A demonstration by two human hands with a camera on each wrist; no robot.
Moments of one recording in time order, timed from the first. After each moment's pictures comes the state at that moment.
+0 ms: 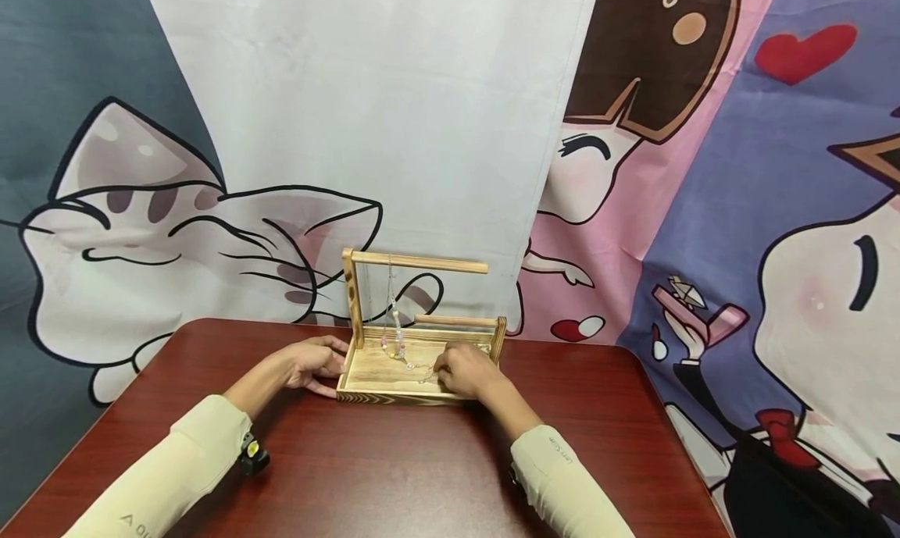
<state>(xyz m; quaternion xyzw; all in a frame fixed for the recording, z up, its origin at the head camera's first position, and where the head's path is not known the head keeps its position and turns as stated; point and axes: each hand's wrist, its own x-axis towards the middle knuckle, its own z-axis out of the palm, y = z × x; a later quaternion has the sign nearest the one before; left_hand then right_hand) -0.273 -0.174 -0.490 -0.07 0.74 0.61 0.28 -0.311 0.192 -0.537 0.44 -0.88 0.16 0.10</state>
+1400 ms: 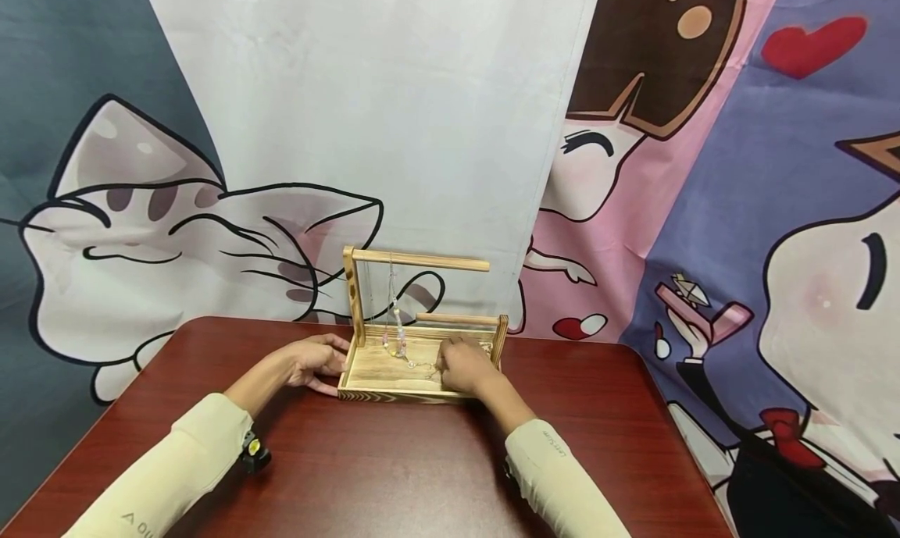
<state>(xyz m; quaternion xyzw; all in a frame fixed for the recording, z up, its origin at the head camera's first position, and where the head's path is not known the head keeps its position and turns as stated) -0.276 -0.174 -0.491 -0.07 0.73 0.61 0.28 -0.334 0.181 -0.575 0.32 -0.93 0.13 0.10</state>
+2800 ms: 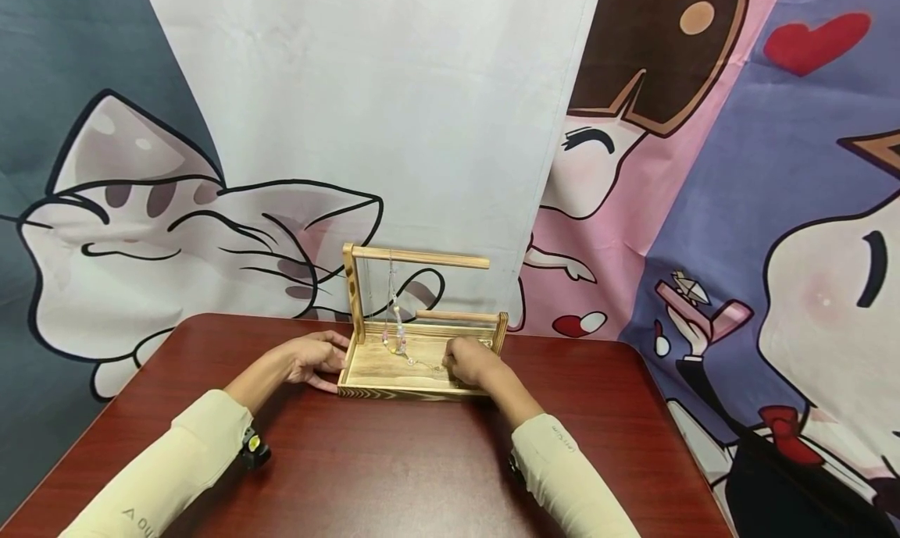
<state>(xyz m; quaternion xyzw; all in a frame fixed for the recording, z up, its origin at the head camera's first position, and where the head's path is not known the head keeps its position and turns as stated) -0.276 -0.174 -0.490 -0.08 0.73 0.62 0.28 -0.346 0.199 -0.569 0.34 -0.93 0.16 0.00</state>
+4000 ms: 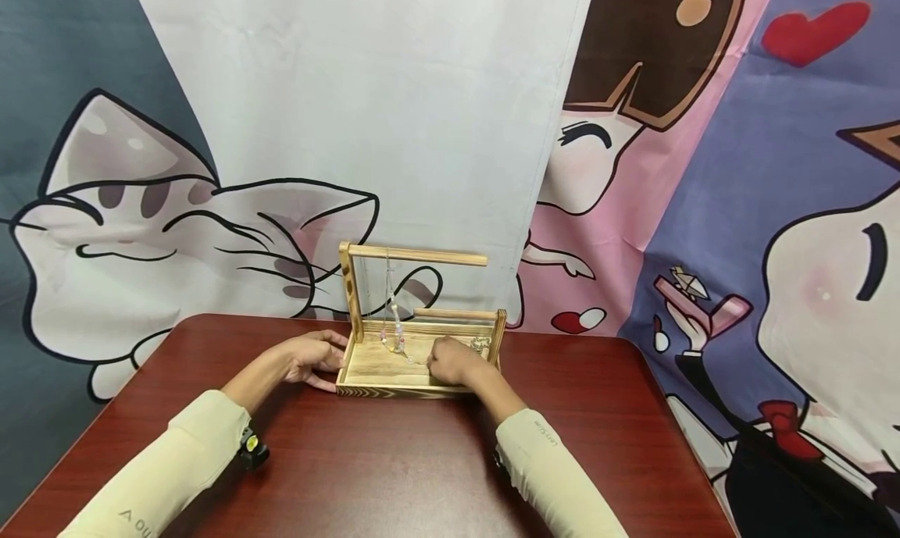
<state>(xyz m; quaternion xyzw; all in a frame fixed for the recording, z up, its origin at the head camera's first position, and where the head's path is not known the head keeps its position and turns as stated) -0.276 -0.174 -0.489 -0.07 0.73 0.61 0.29 -0.350 0.166 -0.578 0.27 -0.95 0.15 -0.08</state>
